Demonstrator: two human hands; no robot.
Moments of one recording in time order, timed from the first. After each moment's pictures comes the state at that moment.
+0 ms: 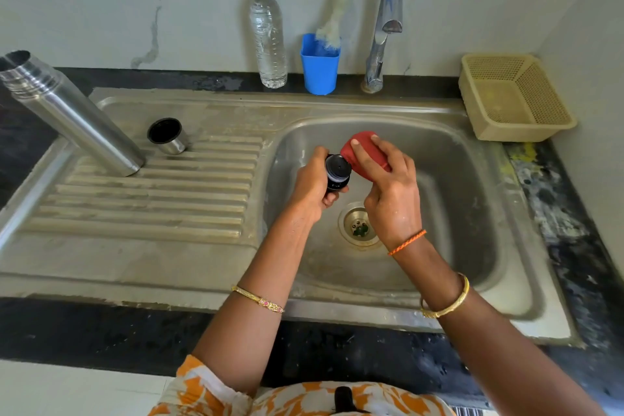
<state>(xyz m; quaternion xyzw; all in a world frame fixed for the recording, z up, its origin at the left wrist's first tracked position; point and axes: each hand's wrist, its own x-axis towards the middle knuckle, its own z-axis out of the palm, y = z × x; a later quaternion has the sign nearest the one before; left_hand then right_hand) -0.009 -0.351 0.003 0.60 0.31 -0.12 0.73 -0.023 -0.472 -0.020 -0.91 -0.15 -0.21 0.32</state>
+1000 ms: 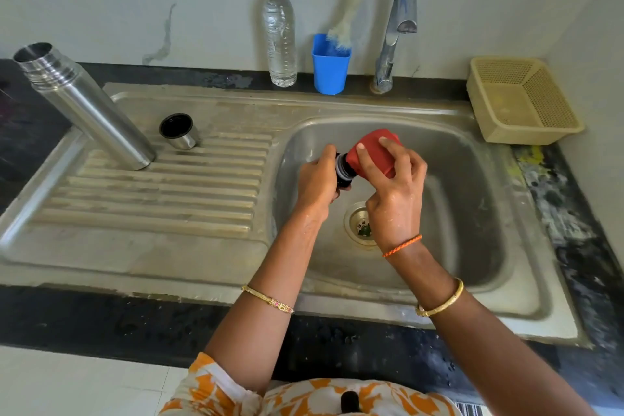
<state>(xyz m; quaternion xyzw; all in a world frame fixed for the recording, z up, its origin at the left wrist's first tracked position) -0.018 -0.347 0.000 0.63 0.31 -0.03 0.71 -0.032 -0.460 -0.031 -0.90 -0.14 -0.31 0.27</state>
